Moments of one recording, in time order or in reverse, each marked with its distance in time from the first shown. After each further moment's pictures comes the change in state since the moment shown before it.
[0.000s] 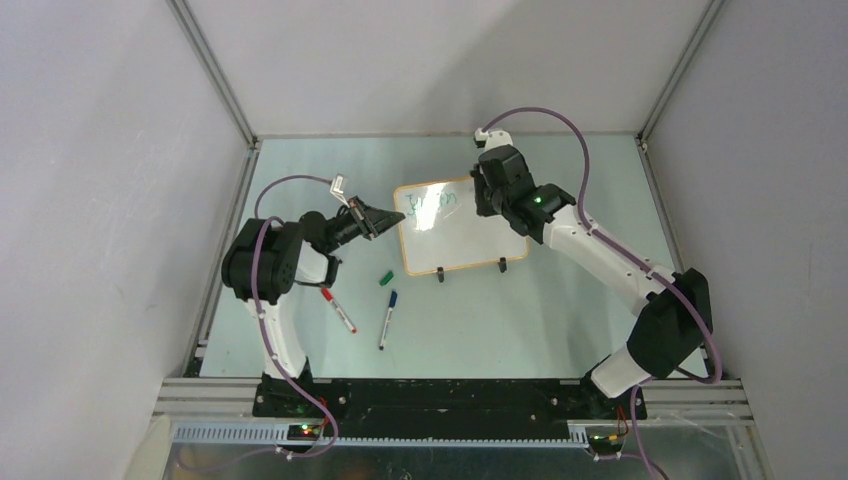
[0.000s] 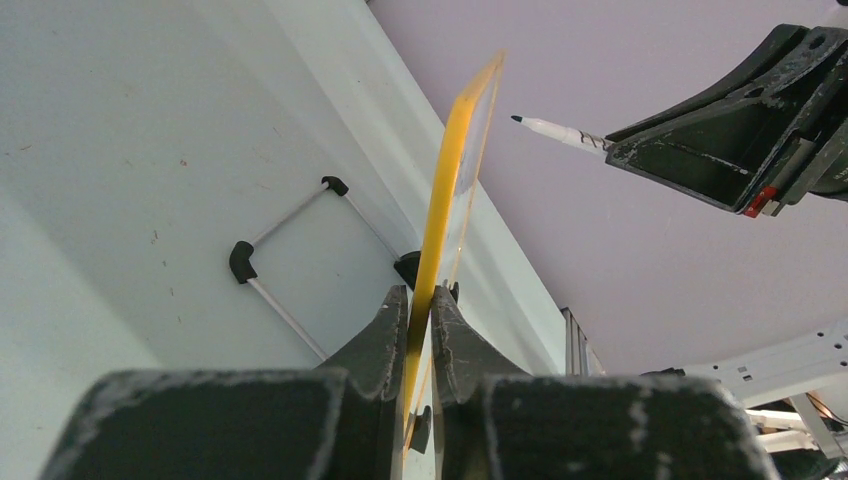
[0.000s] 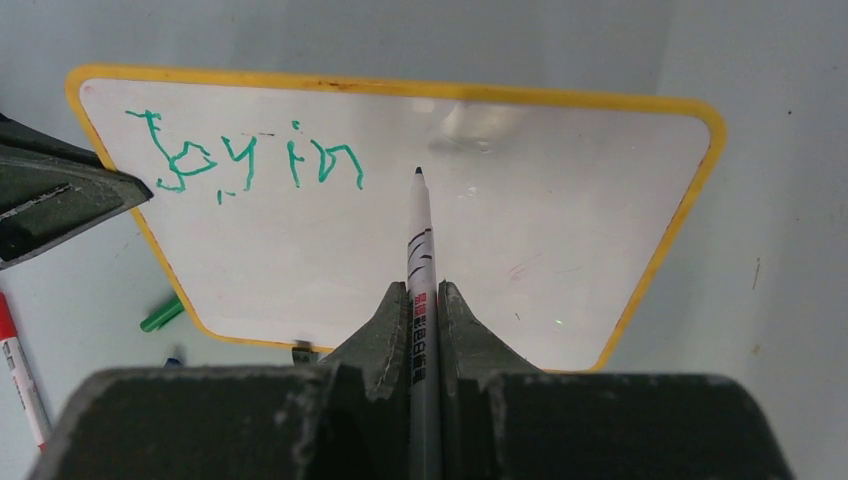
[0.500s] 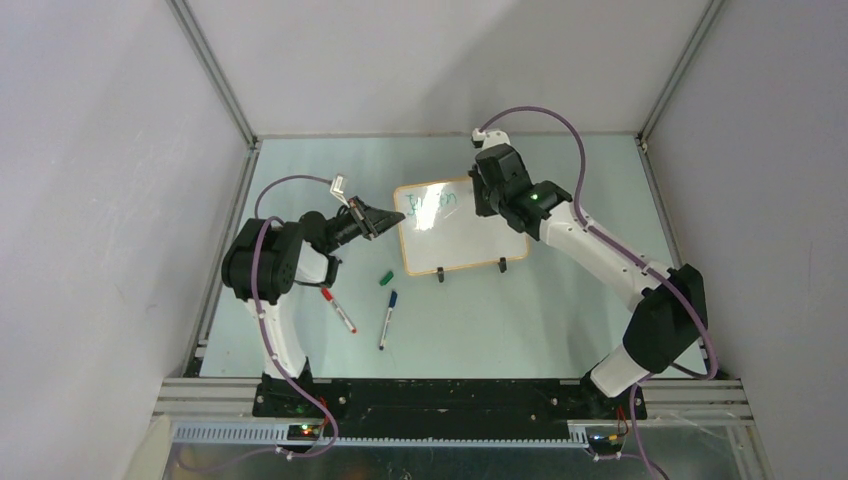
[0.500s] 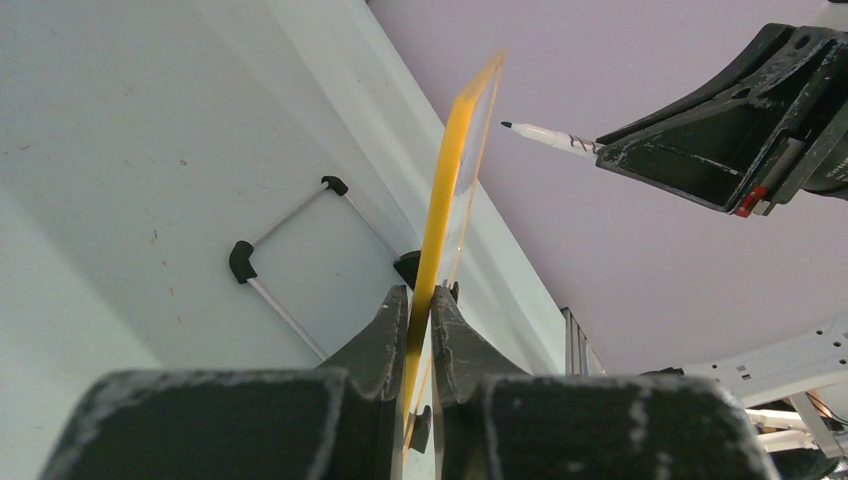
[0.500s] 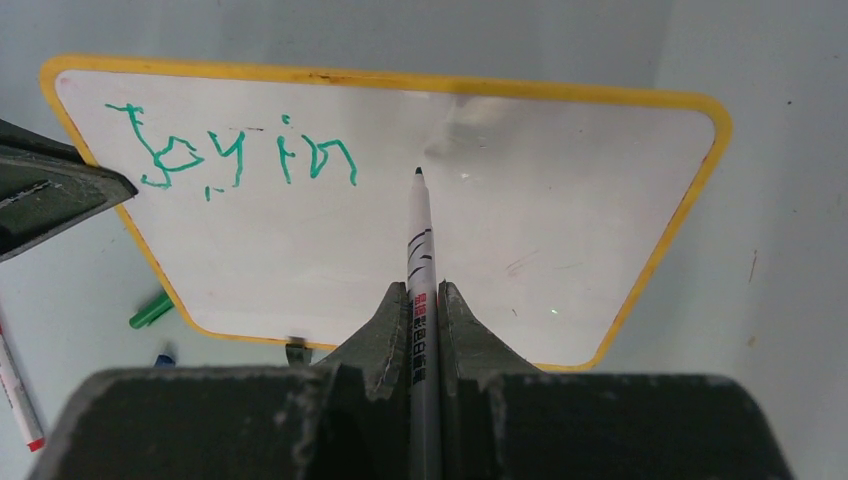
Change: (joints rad) left arm 0.000 0.000 0.000 0.000 0.001 0.000; right arm 0.000 0.029 0.033 -0.035 0.005 -0.001
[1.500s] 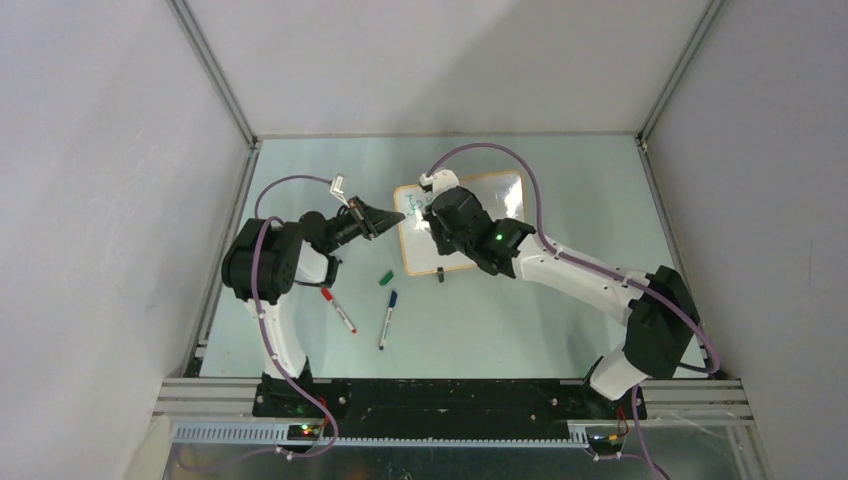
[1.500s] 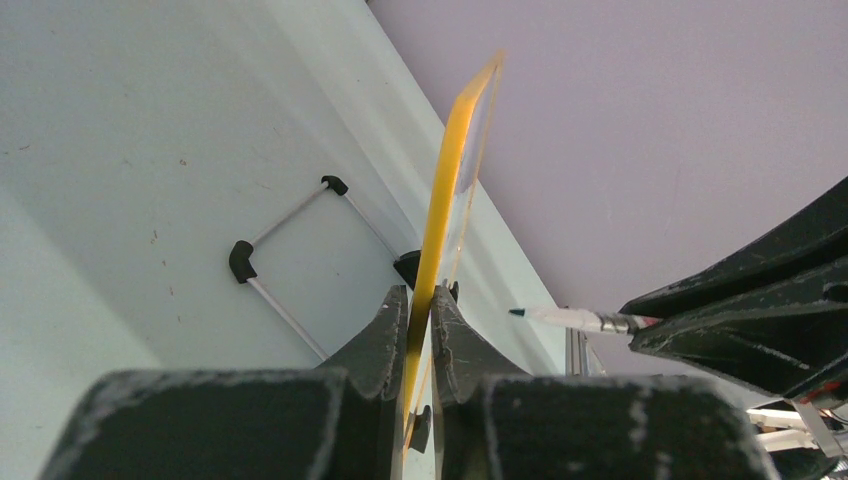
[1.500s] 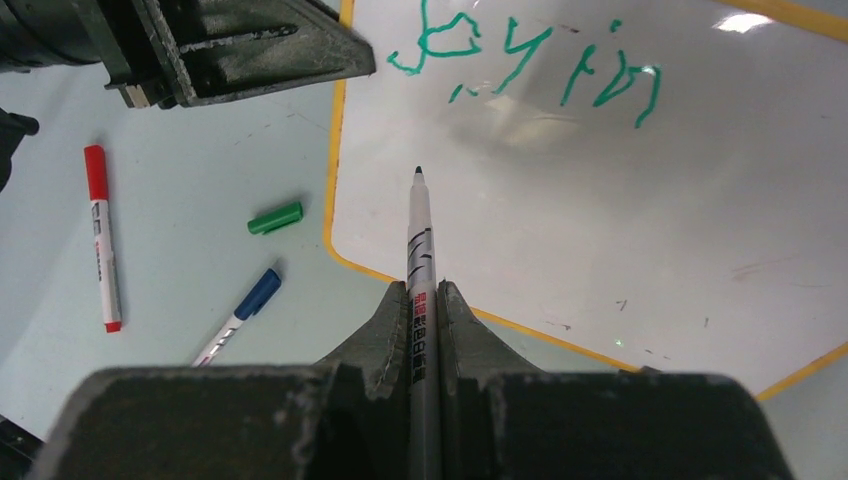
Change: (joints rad) left arm 0.000 0.000 0.000 0.000 0.001 0.000; right arm 0.254 -0.008 -0.126 0.150 0.001 -0.019
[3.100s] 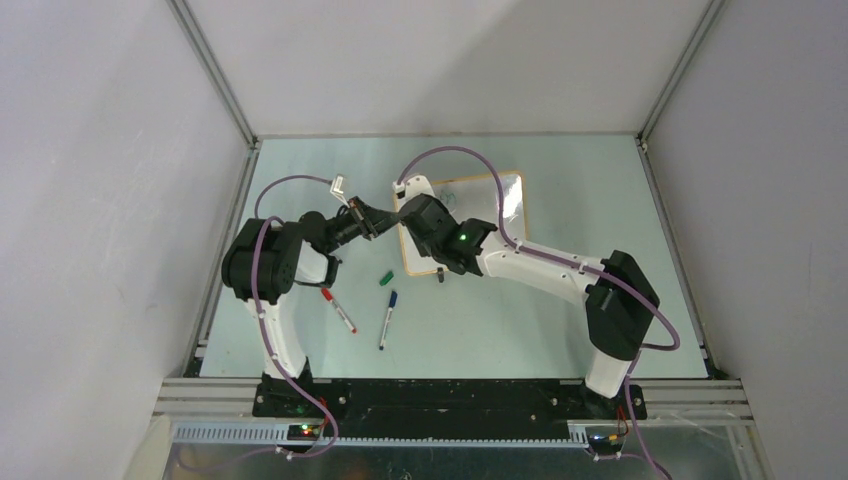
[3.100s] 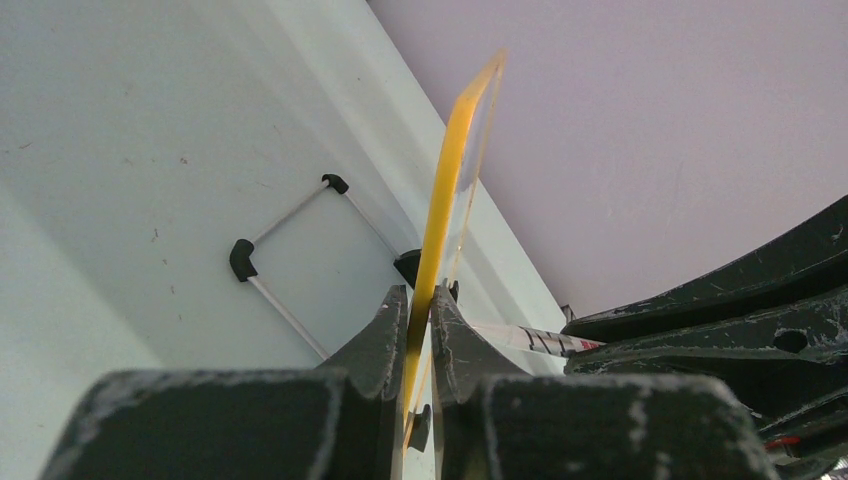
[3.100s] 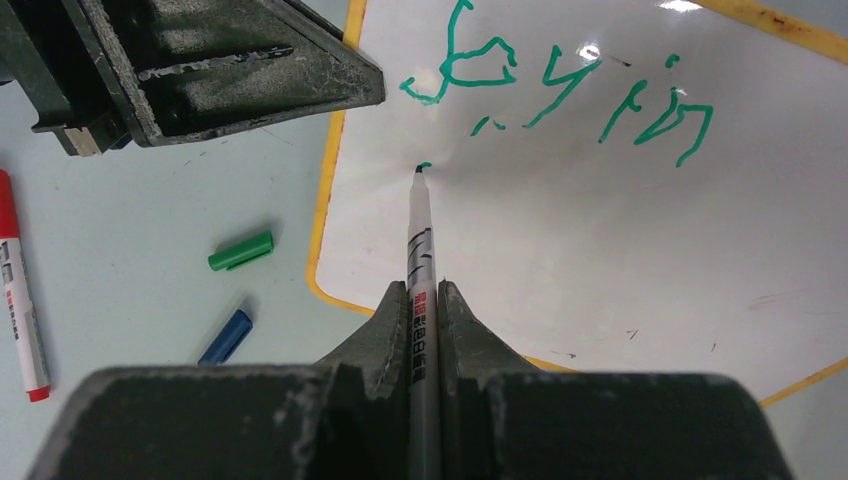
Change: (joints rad) left arm 0.000 0.001 0.000 0.000 0.005 0.002; right arm 0.076 0.199 0.141 -0.034 0.175 -0.011
